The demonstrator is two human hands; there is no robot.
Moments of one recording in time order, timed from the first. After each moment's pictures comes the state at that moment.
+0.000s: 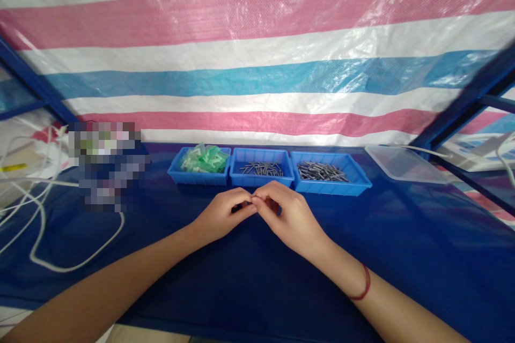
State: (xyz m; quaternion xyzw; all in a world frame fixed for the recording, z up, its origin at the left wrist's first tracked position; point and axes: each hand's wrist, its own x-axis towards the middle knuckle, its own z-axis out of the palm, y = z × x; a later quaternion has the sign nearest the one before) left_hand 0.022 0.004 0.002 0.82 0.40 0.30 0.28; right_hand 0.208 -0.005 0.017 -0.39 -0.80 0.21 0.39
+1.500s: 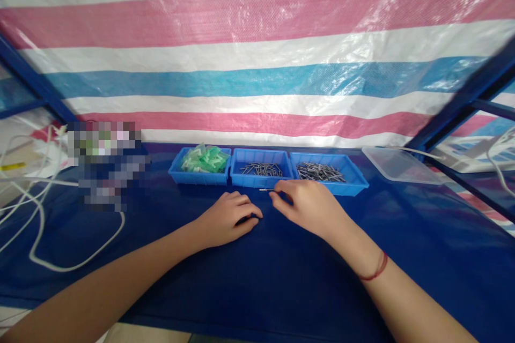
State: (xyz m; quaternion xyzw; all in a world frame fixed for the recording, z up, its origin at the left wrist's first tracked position) left_hand 0.017 -0.003 0.004 0.92 0.37 0.13 0.09; right_hand 0.241 0.014 0.030 -0.47 -0.87 0.00 0.16
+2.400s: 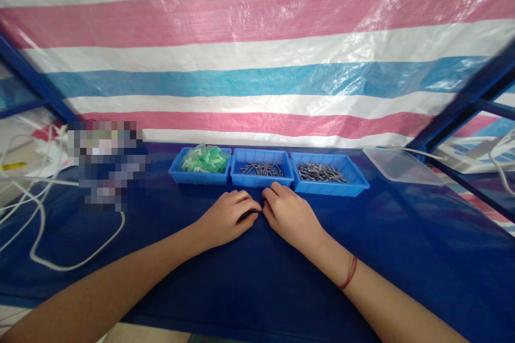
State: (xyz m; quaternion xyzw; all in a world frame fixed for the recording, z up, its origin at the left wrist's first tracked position) left_hand 0.022 -0.002 -0.004 0.90 0.39 0.18 0.09; right_hand 0.210 0.008 -0.003 -0.49 -0.86 -0.03 0.12
